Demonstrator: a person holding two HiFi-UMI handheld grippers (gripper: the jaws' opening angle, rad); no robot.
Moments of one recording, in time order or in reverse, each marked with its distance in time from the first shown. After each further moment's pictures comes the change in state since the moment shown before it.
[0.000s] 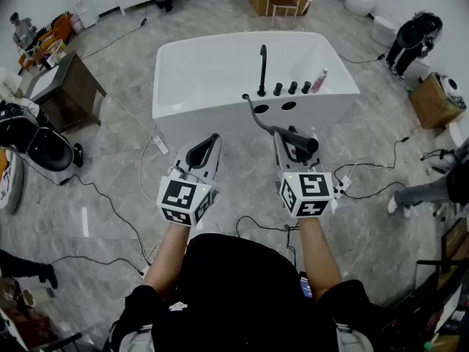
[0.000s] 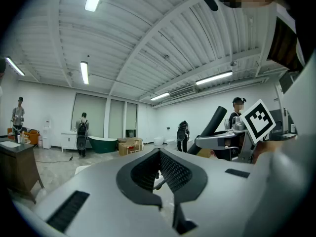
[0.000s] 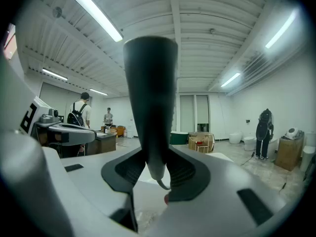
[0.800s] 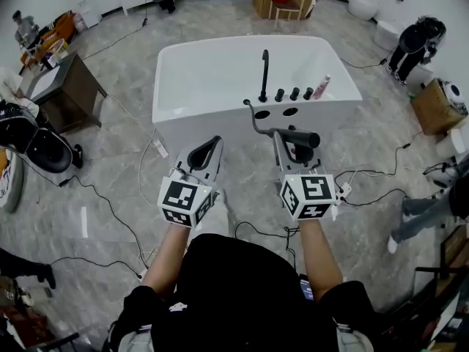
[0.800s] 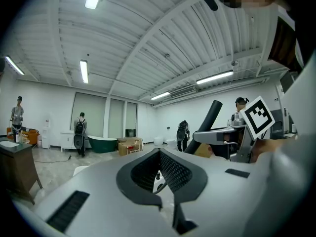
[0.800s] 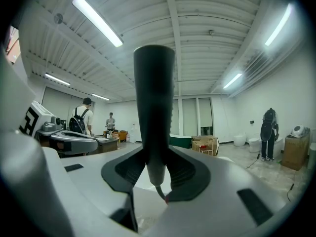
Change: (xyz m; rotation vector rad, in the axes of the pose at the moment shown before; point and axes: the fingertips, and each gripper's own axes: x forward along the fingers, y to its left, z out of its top) left arm 0.027 0.014 -0.010 0.010 -0.017 -0.008; right arm 0.028 -0.006 0.011 0.014 -0.057 0.036
